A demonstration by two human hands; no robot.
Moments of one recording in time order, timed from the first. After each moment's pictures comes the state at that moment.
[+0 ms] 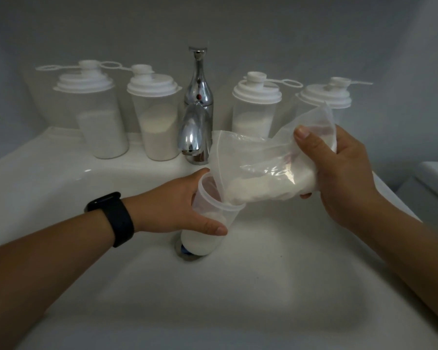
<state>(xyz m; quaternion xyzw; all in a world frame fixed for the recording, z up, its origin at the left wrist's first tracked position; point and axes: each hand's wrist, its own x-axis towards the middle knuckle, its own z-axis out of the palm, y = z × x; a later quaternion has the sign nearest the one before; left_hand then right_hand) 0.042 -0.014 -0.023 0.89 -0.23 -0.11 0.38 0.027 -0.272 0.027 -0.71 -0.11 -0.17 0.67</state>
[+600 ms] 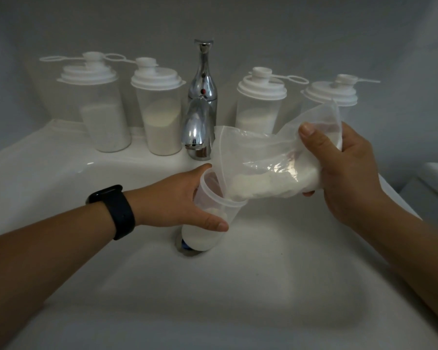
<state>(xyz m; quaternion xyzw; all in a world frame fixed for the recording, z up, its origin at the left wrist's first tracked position) 0.042 -0.014 -0.023 0.88 -0.24 -0.12 0.38 0.027 -0.274 0.025 -0.71 -0.12 -0.17 0.67</state>
